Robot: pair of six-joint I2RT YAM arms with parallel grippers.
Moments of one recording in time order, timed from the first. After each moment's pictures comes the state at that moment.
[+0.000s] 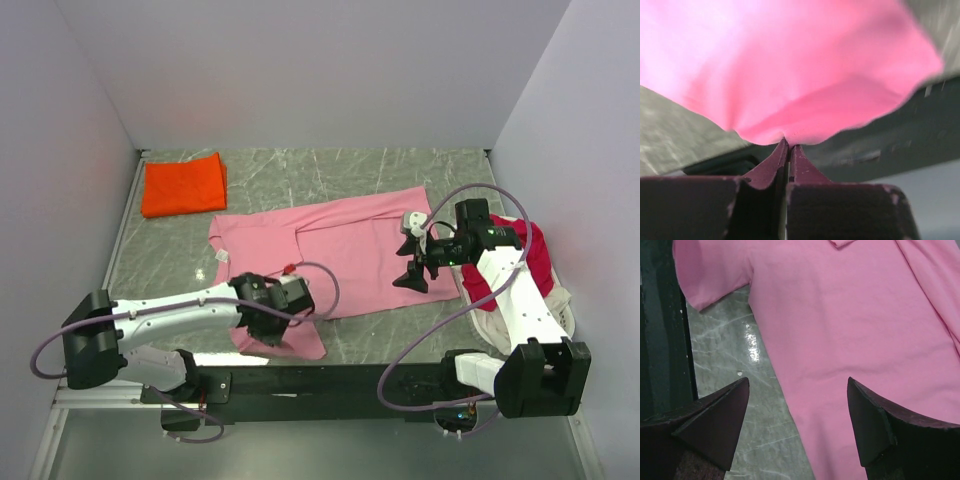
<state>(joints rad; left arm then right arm) -1.18 1.32 0.93 -1.01 -0.17 -0.72 0.01 1.17 0.96 -0.99 -0.99 -1.13</state>
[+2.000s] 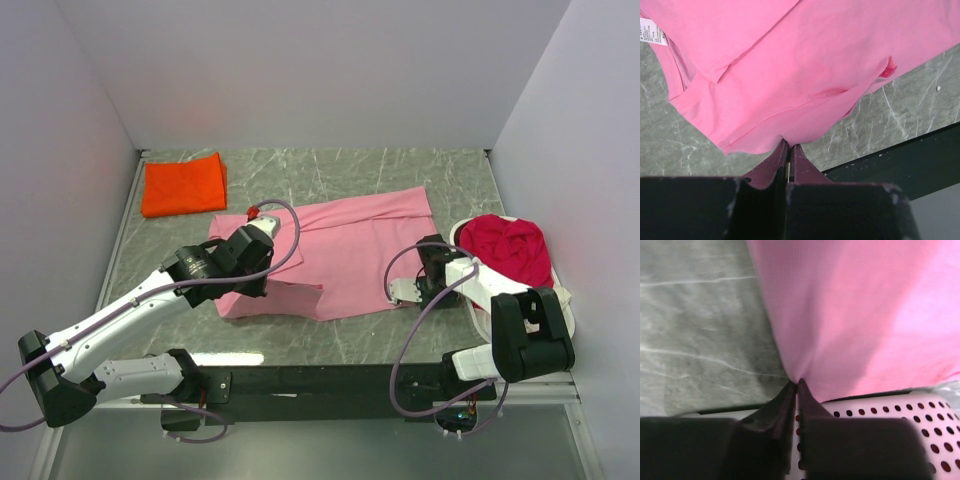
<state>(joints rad) -0.88 1.09 1.09 -0.95 -0.25 -0.52 0.19 1.37 0.62 -0.70 0.16 -1.47</state>
